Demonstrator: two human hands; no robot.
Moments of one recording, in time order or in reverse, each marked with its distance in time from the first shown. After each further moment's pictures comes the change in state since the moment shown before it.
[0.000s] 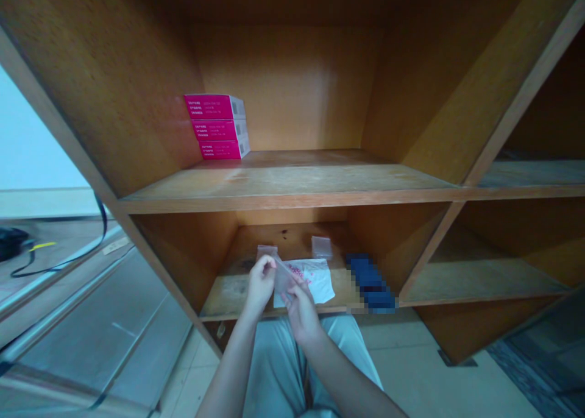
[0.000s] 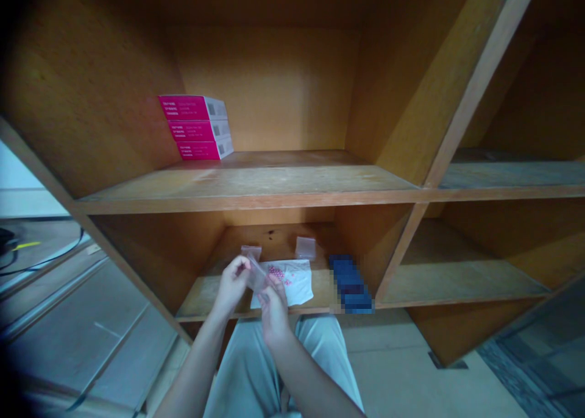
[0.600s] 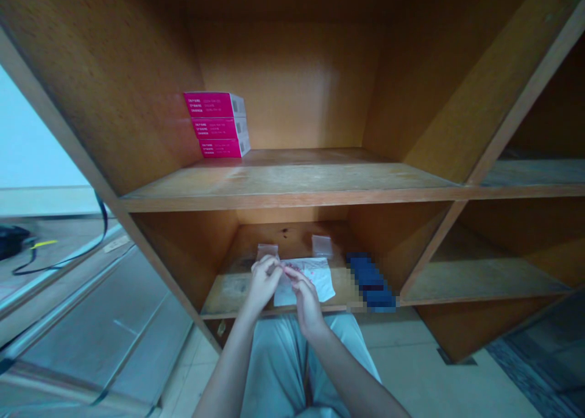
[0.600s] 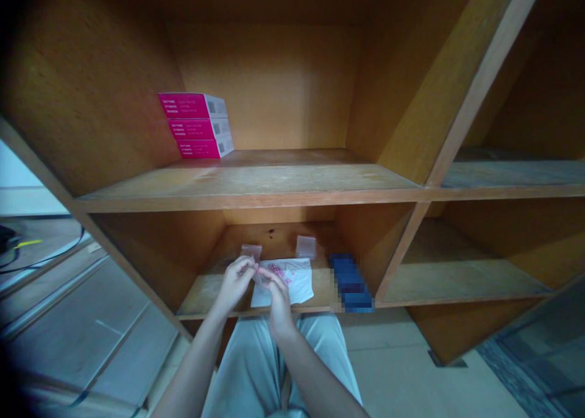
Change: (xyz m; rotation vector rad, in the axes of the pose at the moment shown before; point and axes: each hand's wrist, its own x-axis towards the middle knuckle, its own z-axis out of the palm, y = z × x) left_hand 0.001 0.012 -0.005 0.242 -0.153 0.127; right_hand 0.006 -0.015 -0.004 -0.405 -0.285 -0.270
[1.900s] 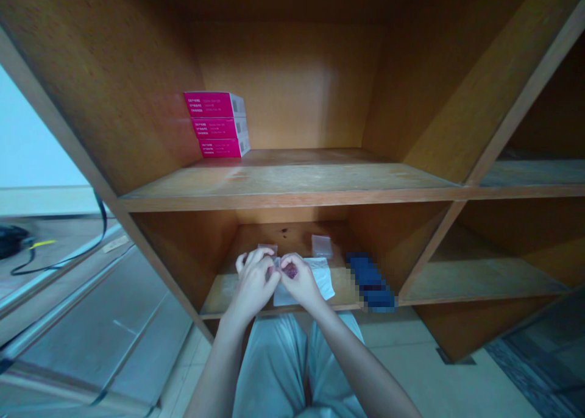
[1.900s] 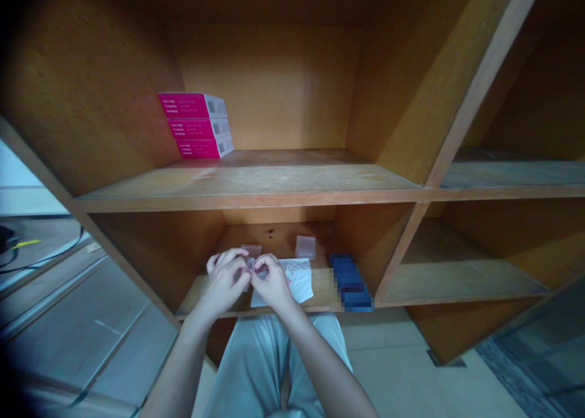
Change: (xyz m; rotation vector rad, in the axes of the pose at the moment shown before) left_hand -0.008 0.034 -0.028 0.563 0.006 0.169; right_hand 0.028 -0.037 0.014 -0.569 -0.216 -0.391
